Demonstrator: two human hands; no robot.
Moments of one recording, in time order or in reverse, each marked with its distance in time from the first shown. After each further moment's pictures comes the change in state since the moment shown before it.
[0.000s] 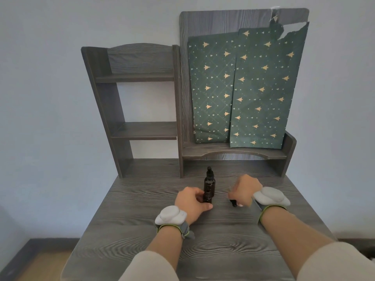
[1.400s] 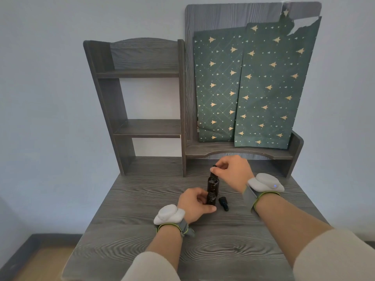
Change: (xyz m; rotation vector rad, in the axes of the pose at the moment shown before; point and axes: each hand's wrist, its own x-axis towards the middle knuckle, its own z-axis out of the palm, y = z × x) left_hand 0.007 -0.010 0.002 -0.168 -0.093 0.020; right_hand 0.010 -0.039 -0.010 0.279 0.267 -0.408
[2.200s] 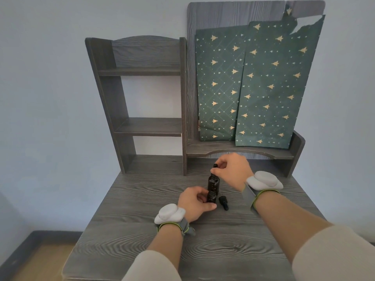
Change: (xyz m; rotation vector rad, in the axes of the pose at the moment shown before) left_hand 0.001 -0.004 0.002 -0.006 0.026 0.018; right_hand -0.004 -0.011 -0.005 -0.051 -0.046 -0.015
